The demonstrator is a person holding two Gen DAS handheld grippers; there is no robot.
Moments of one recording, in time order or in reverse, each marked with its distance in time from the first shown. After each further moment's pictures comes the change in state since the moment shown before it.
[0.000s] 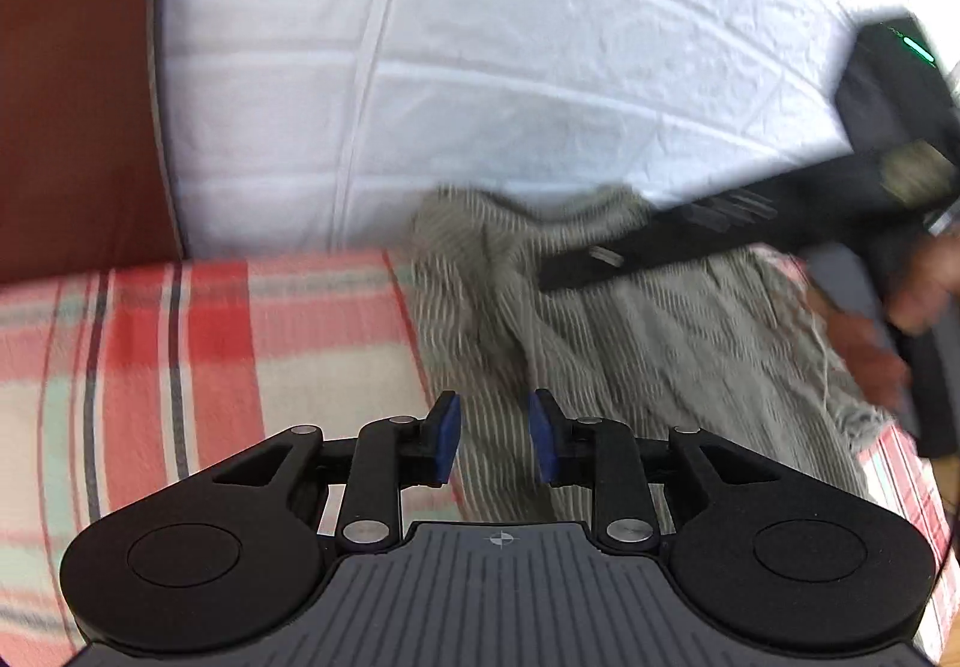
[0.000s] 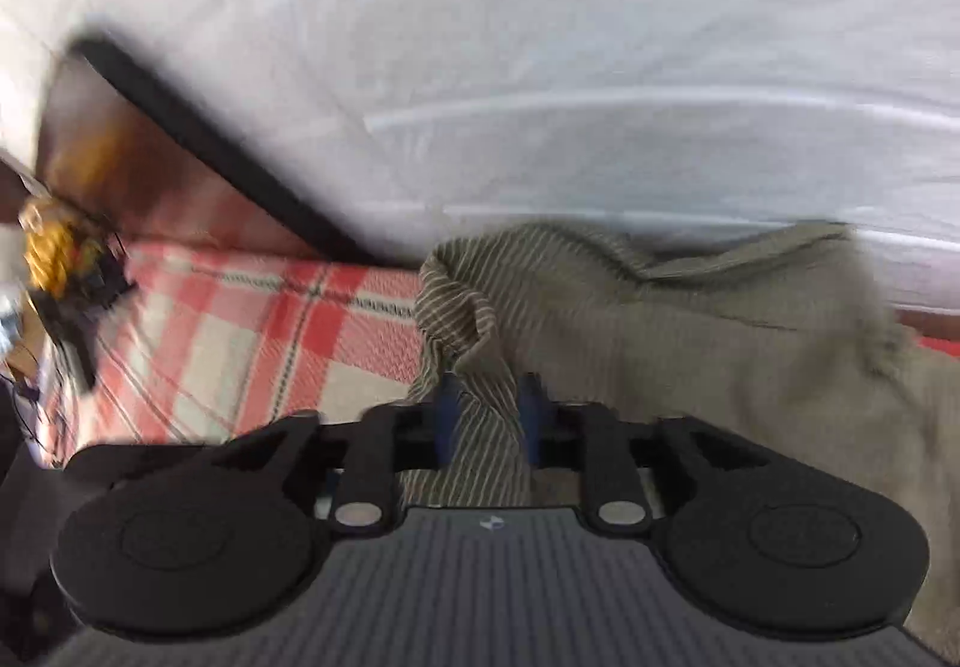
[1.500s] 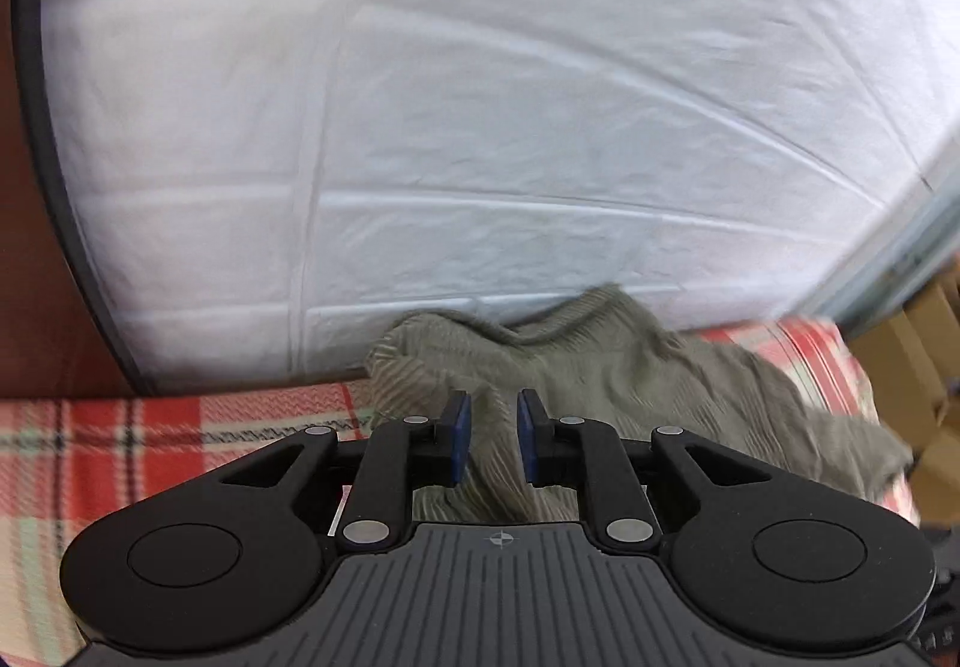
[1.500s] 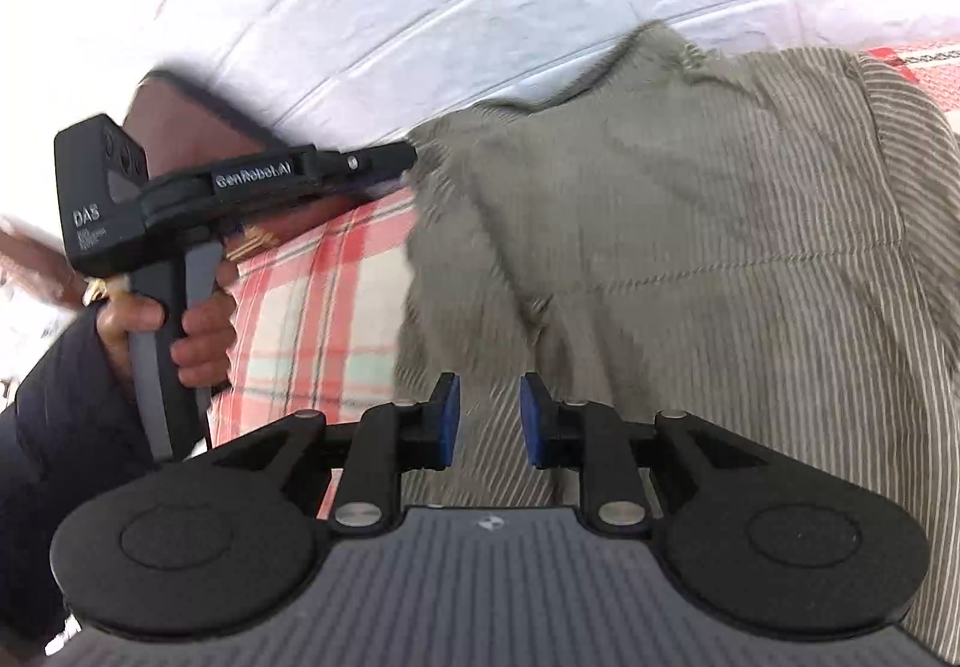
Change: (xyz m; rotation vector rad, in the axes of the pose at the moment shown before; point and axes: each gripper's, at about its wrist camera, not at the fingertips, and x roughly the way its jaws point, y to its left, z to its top) left arm 0.007 0.004 0.053 0.058 -0.027 -0.065; right arm -0.059 -0.019 -0.117 0.188 -0.050 0.113
